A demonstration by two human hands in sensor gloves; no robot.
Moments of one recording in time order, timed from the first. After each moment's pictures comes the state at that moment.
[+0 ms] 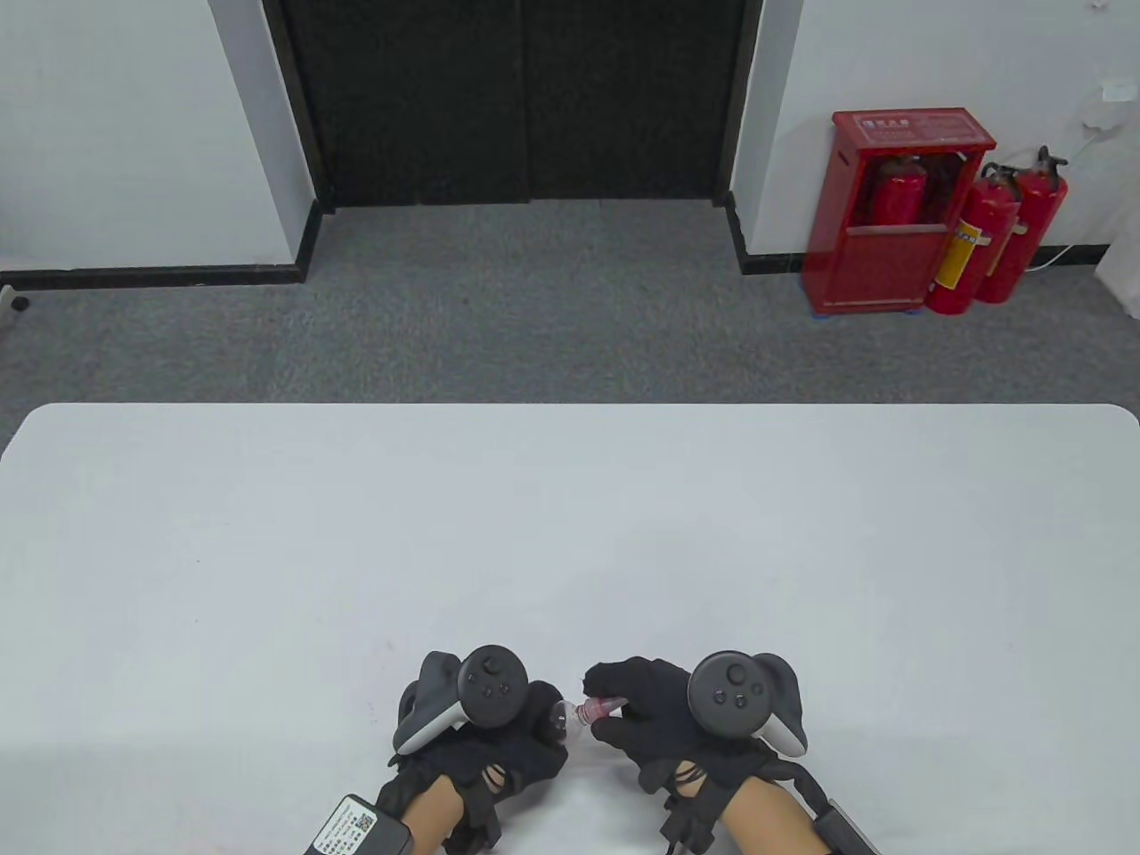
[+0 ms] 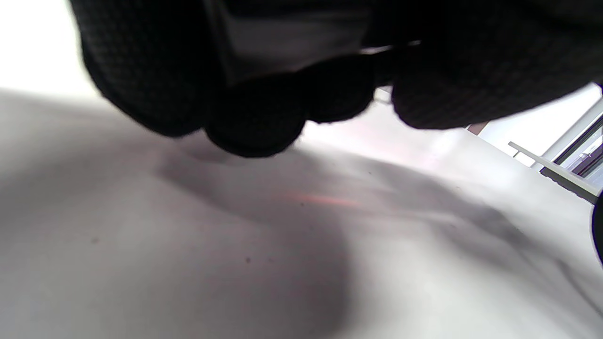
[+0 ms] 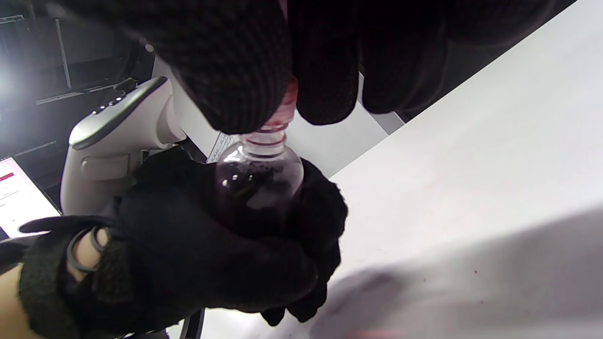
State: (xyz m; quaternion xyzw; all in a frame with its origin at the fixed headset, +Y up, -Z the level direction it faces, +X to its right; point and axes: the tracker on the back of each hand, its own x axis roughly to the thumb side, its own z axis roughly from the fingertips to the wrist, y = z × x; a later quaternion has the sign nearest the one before) left_hand -0.124 -0.752 -0.324 -0.14 -0.19 0.19 0.95; right_hand 0.104 -0.723 -0.309 0.28 0.03 0.87 0.40
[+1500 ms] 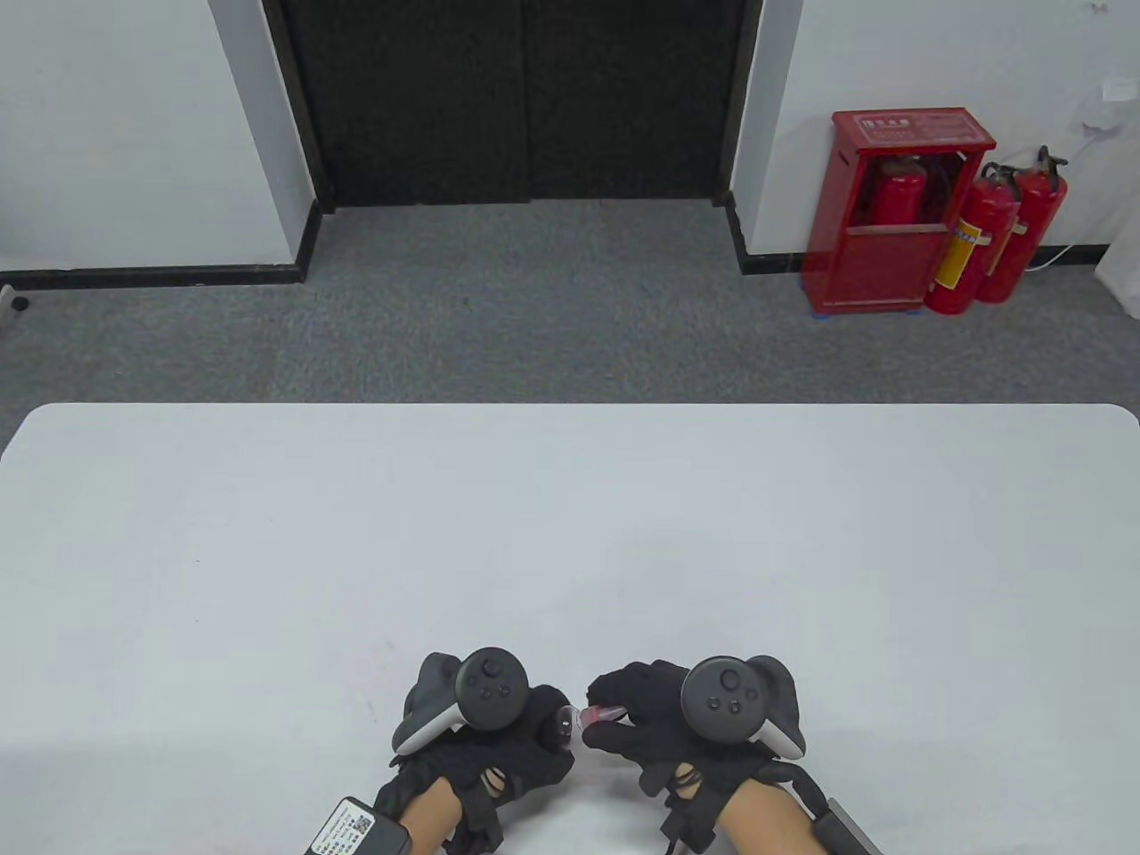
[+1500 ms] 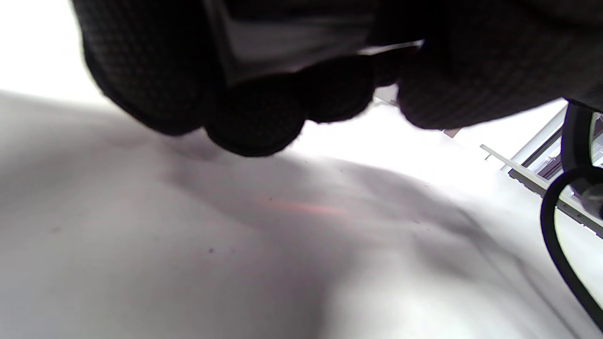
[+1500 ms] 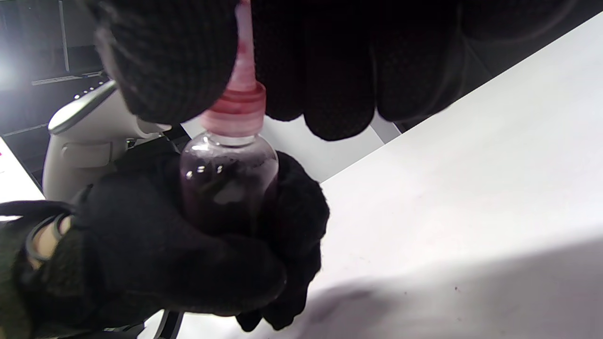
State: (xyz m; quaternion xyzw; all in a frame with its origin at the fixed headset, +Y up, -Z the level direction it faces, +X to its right) left_hand -0.124 -0.753 -0.323 -0.14 -0.21 0.21 0.94; right_hand 0.102 -0.720 -0.307 0.28 0.01 0.89 0.37
